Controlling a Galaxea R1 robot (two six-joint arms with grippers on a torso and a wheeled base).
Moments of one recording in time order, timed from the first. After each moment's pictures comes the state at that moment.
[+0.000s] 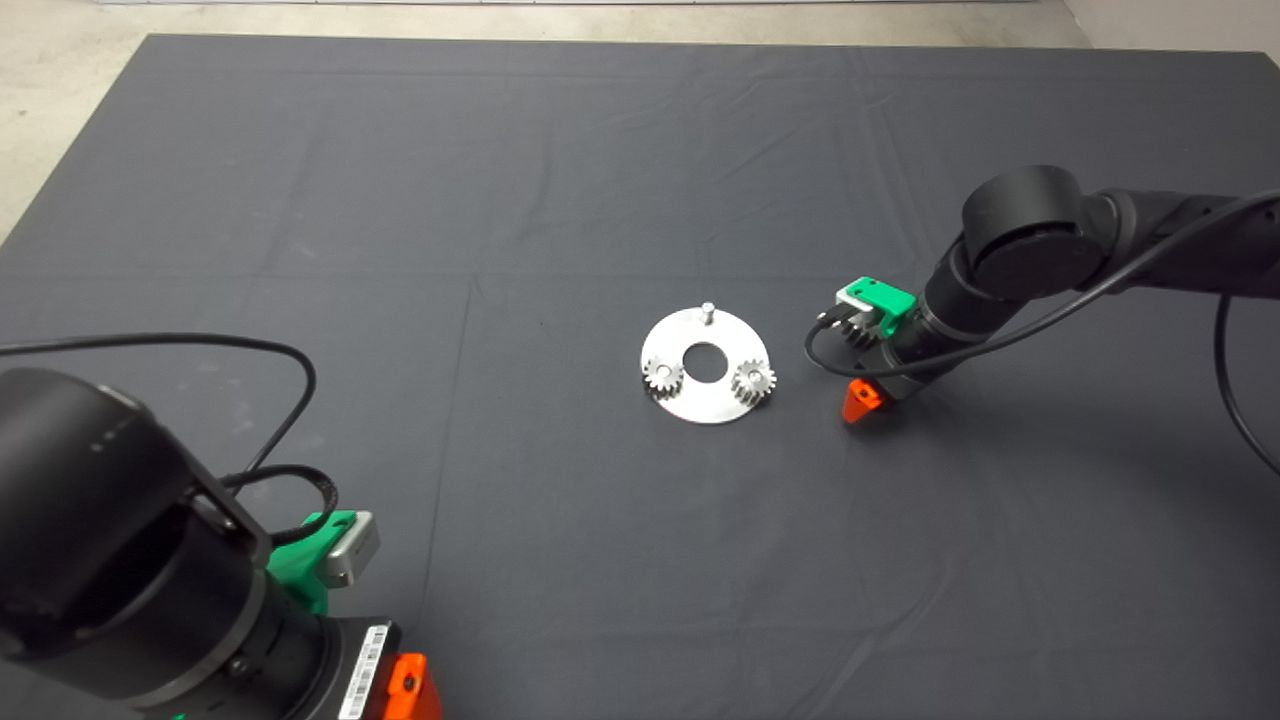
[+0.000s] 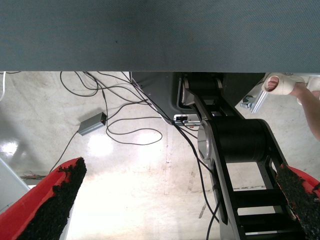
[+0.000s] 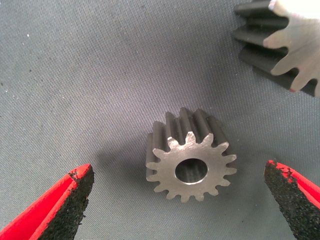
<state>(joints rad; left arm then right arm) -0.38 2.19 -0.36 0.03 1.47 -1.85 0.30 2.43 -1.12 -0.34 -1.53 0.84</state>
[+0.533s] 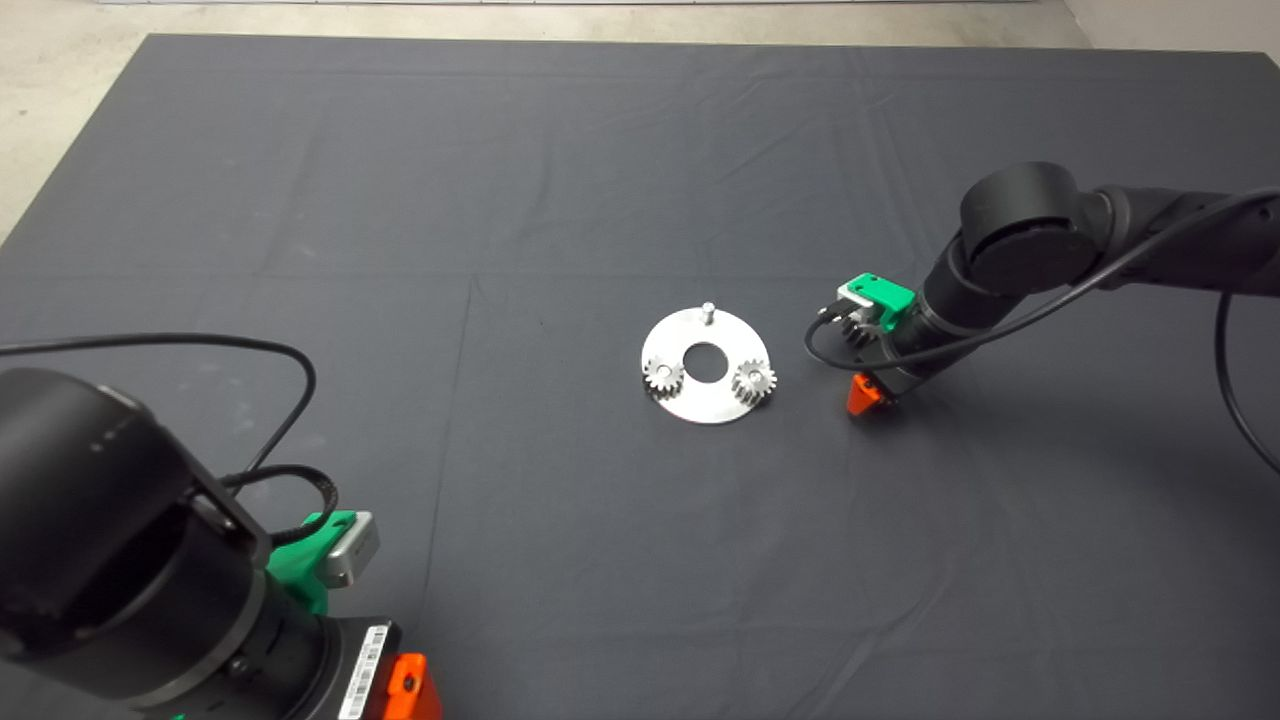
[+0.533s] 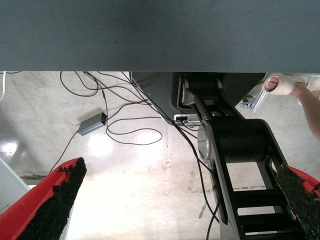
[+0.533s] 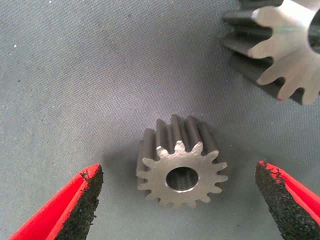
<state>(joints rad) -0.38 2.19 -0.36 0.03 1.47 -1.85 0.30 2.43 -1.14 -0.34 -1.53 0.84</state>
